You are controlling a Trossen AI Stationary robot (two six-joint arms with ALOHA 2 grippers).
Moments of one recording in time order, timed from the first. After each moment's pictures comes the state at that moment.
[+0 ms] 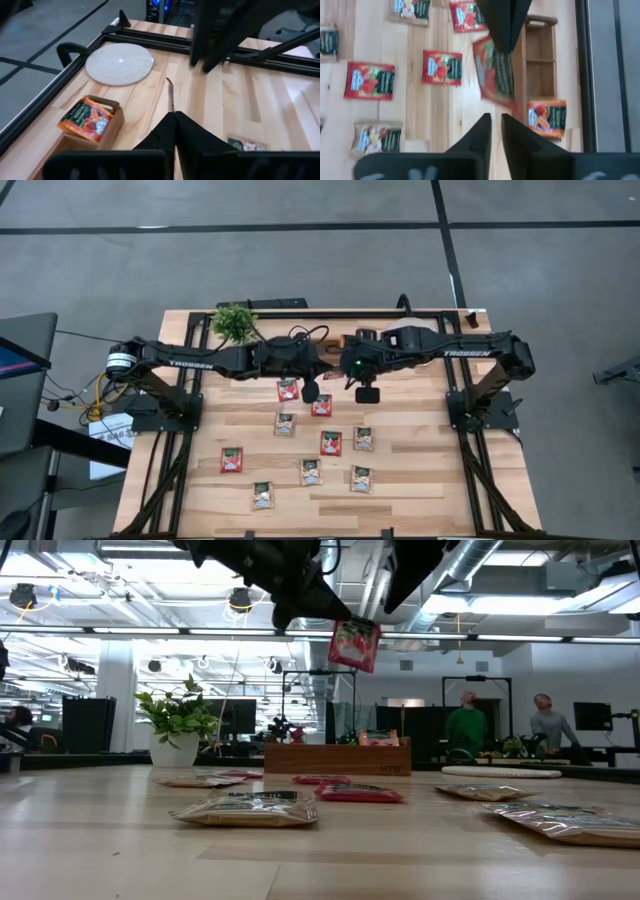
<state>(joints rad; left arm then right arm) 0.12 1.52 1.08 0.06 -0.10 -0.10 -0.01 1.62 1.63 -1.12 0.21 -0.17</state>
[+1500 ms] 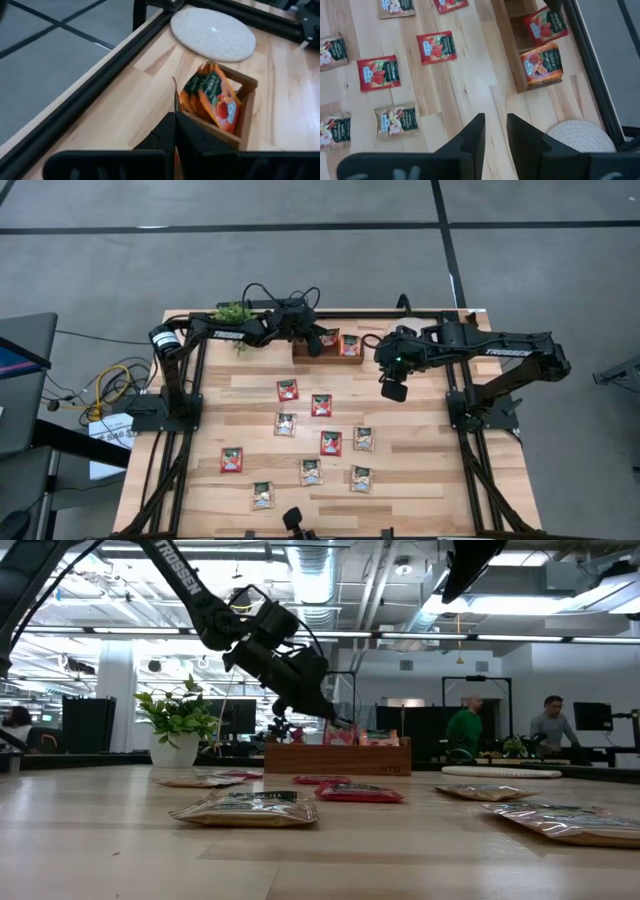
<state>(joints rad) 0.55 1.88 1.08 0.34 0.15 -0.06 -0.01 1.35 1.43 -1.19 0.22 0.11</state>
